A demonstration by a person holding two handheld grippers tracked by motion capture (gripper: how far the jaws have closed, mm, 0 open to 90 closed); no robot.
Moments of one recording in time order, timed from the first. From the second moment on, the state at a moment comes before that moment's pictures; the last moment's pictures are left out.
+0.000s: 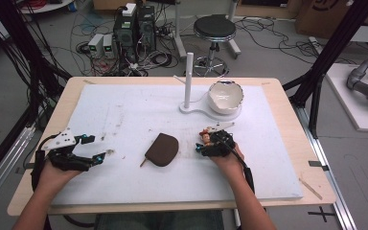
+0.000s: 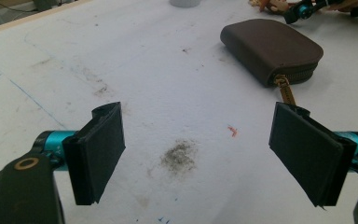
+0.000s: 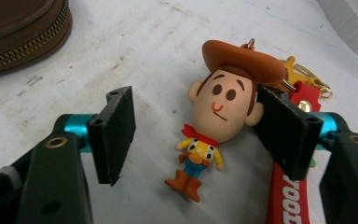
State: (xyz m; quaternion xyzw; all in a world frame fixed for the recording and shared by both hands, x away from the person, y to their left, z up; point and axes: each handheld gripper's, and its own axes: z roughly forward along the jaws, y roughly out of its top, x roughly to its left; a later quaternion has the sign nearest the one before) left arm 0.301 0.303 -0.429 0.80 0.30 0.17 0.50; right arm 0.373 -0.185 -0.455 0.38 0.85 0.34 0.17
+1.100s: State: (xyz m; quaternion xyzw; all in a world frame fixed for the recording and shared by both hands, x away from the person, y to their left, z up) left arm 0.300 0.302 -0.429 0.80 0.29 0.17 0.49; right arm 0.361 -0.203 -0.419 0.39 0.81 0.40 0.20
